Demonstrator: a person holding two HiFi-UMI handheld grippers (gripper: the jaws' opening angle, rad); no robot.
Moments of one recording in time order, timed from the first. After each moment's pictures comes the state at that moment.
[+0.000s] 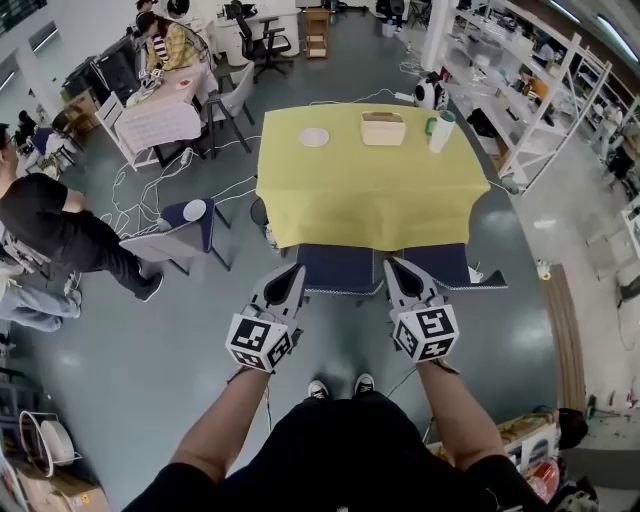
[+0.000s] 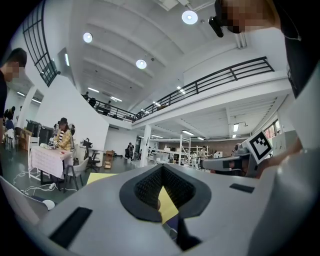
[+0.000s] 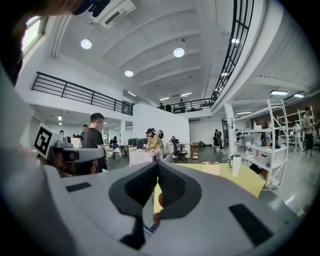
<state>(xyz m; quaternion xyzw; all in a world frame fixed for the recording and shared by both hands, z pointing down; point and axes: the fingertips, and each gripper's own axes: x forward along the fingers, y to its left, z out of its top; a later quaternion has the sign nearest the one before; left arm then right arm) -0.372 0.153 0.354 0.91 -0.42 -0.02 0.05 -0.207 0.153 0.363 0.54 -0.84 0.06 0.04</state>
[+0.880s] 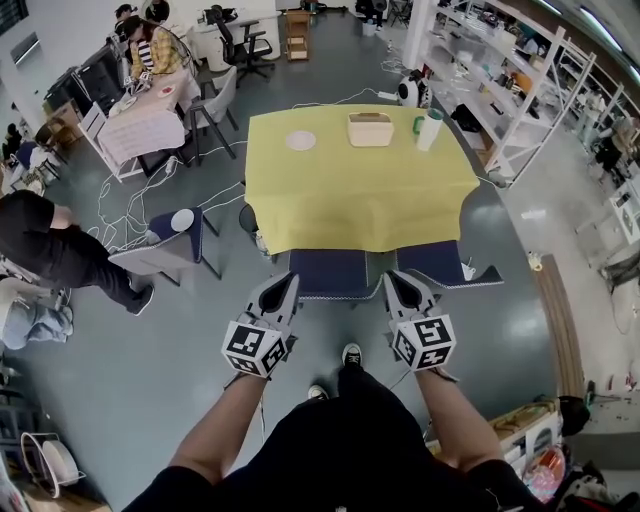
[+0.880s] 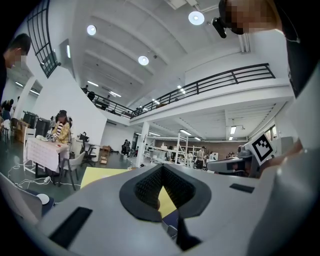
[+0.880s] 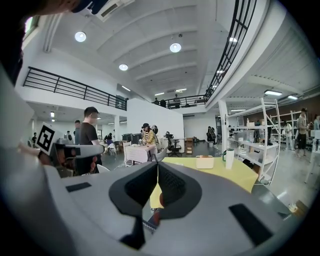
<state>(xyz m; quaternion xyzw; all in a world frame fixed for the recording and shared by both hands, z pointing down) -0.388 0.136 0.383 0.92 -0.39 -0.02 0.08 -0.207 0.155 0.396 0.57 -0.82 0.08 0.06</state>
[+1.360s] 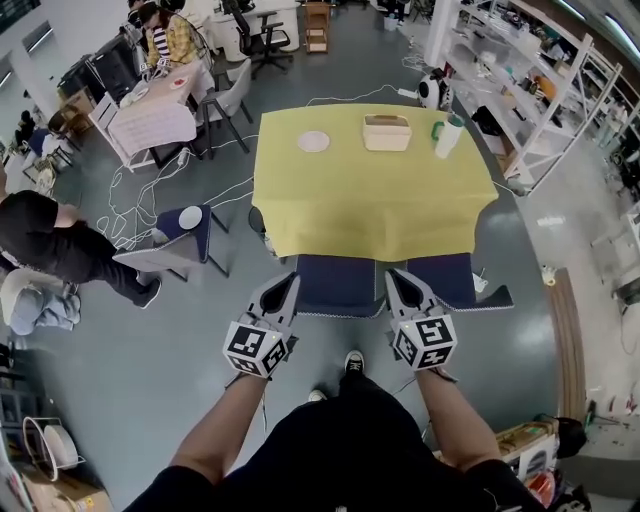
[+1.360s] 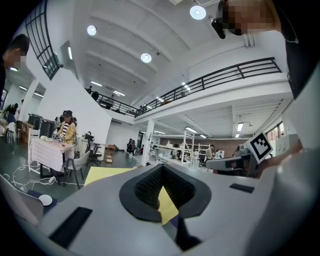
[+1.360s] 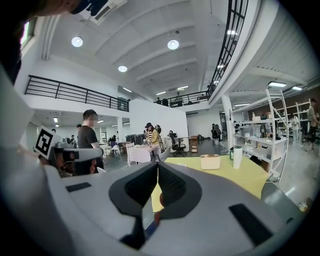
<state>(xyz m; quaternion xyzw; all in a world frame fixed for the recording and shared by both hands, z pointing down) -0.370 0.067 0.397 0.90 -0.42 -0.01 0.08 -0.189 0.072 0.408 0.55 -0.83 0.09 0.05</state>
